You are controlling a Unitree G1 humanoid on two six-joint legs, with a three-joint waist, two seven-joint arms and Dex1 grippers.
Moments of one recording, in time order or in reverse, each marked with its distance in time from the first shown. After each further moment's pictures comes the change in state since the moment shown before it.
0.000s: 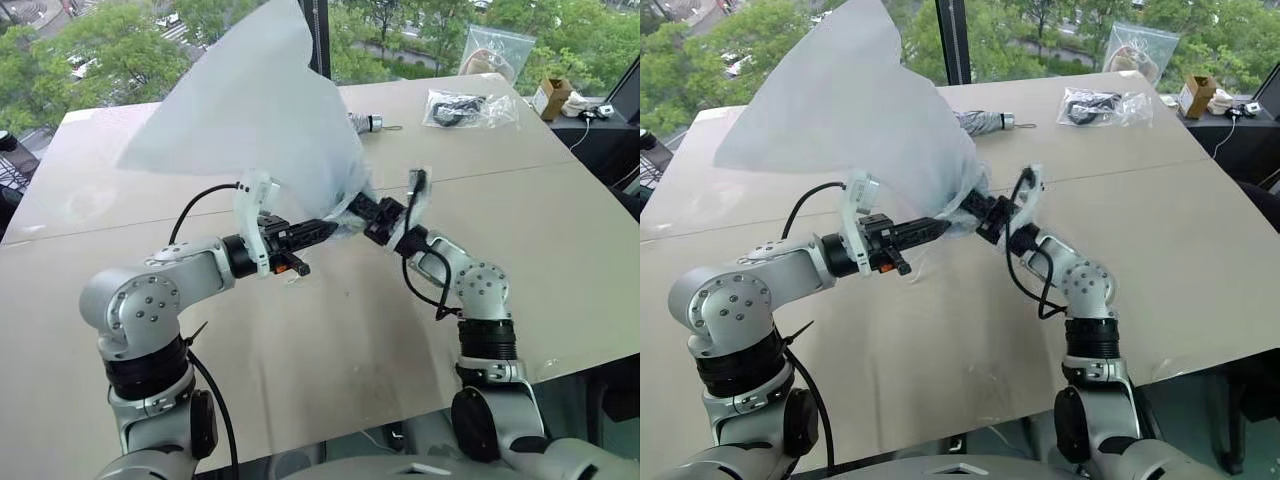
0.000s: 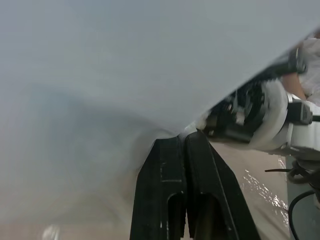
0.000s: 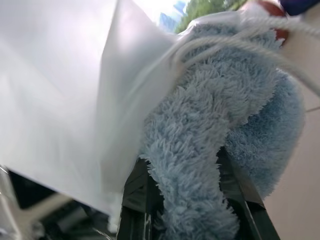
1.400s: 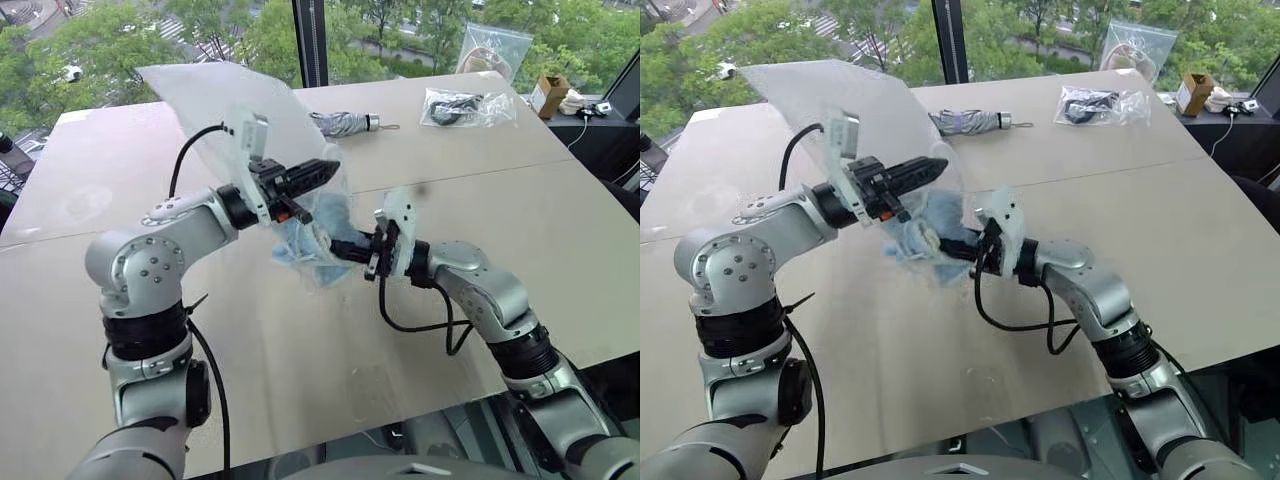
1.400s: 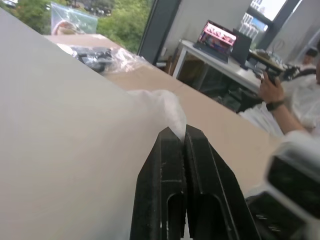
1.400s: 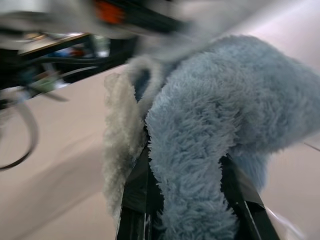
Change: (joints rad) left arm -0.142 0.101 -0.105 0.158 -0.007 -0.315 -0.009; right arm 0.051 -0.431 0.546 -0.248 -0.559 -0.366 0.522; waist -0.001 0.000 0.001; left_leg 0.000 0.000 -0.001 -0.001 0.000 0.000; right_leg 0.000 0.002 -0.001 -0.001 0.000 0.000
